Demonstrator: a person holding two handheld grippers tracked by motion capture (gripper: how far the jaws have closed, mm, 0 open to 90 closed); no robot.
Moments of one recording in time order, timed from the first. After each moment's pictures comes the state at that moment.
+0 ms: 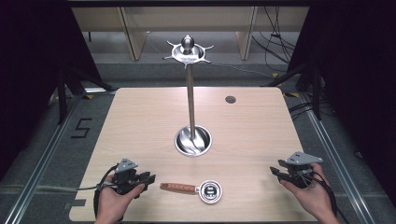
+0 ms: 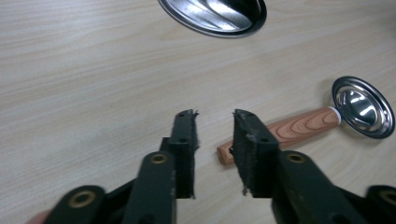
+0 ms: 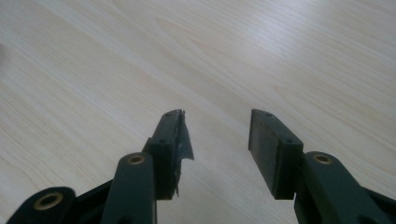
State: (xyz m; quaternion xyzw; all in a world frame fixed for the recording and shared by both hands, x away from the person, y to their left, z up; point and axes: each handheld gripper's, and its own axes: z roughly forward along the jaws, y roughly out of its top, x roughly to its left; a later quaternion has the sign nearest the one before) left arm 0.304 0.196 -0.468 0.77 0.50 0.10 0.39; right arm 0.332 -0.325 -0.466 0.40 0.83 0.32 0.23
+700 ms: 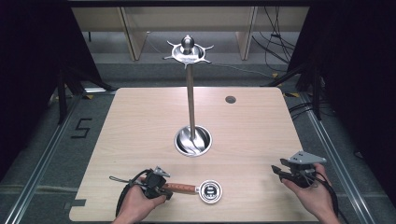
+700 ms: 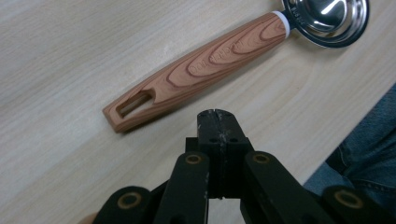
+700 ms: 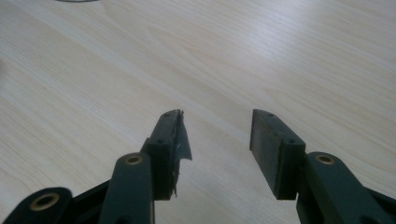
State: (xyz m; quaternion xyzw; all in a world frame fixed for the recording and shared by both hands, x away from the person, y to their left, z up) left arm 0.308 0.126 -0.479 0.87 0.42 0.00 0.24; right arm 0.331 -0.328 -0.464 0.42 0.81 0.33 0.23
